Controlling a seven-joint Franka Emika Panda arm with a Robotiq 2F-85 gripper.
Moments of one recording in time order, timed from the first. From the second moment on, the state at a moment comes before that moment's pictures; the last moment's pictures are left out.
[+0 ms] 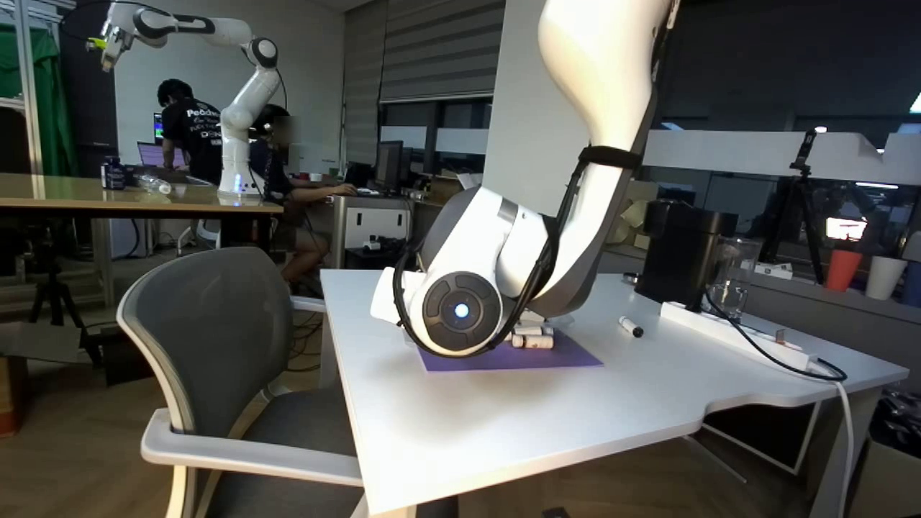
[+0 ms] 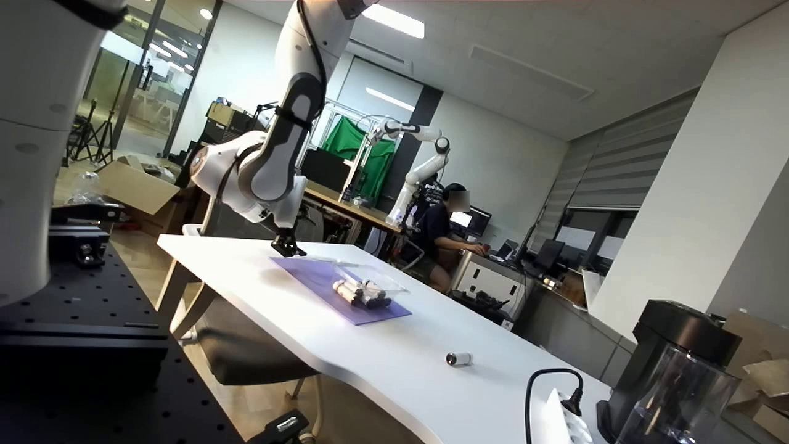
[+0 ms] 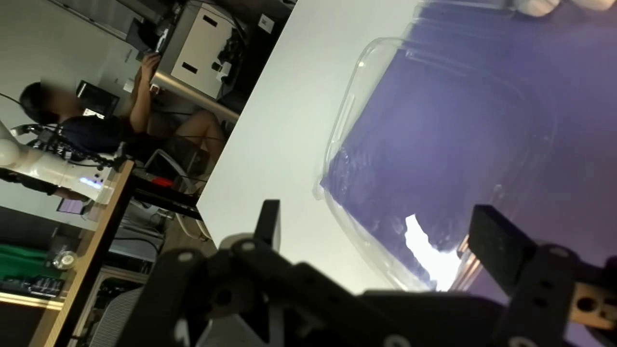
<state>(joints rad) 0.25 0.80 0.33 -2.09 -2.43 2.00 0.63</state>
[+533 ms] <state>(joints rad) 0.18 0.80 0.36 -2.07 -2.29 2.16 0.59</state>
